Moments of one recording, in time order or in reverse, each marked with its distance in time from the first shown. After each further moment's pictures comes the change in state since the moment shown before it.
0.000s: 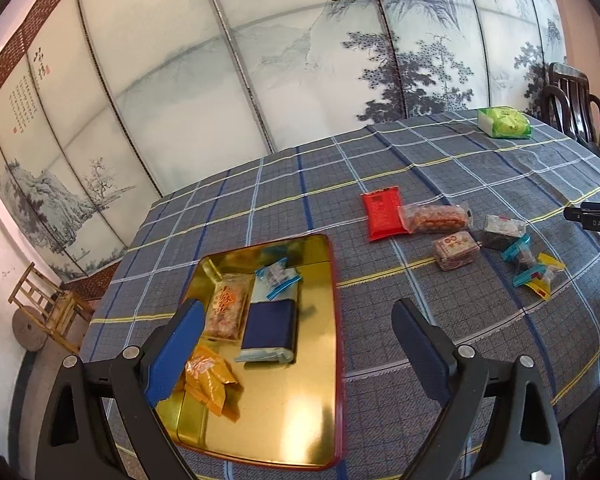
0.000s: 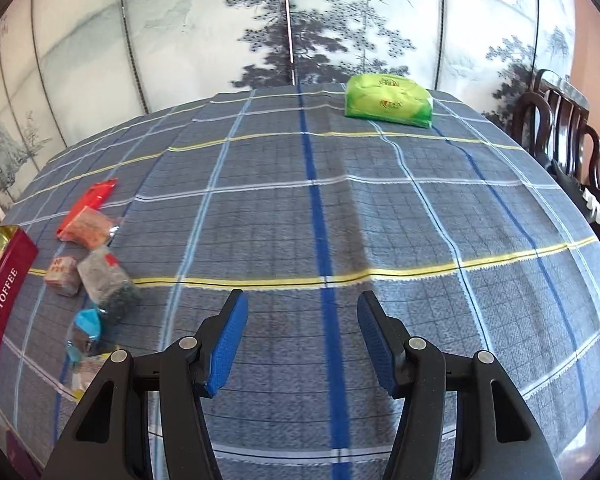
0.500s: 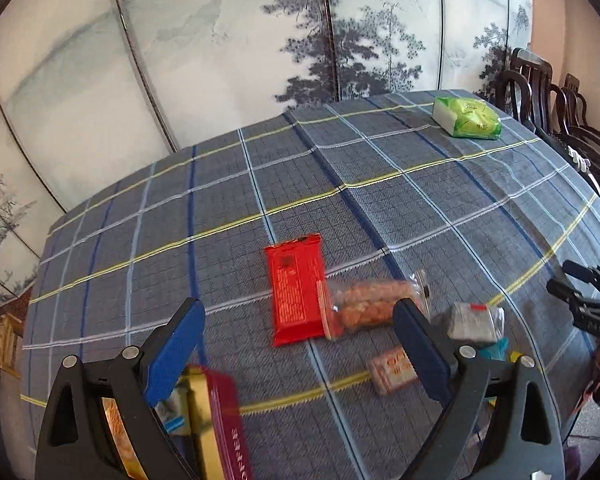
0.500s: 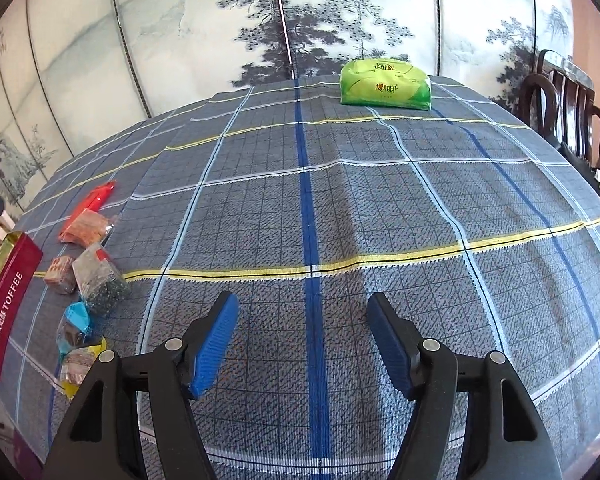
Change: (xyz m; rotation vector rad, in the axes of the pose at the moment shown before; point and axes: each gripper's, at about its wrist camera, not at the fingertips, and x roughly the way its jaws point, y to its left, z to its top) left arm 0.141 -0.062 0.125 0.059 0.175 -0.282; right arm 0.008 -0.020 -0.013 0.044 -0.008 0.077
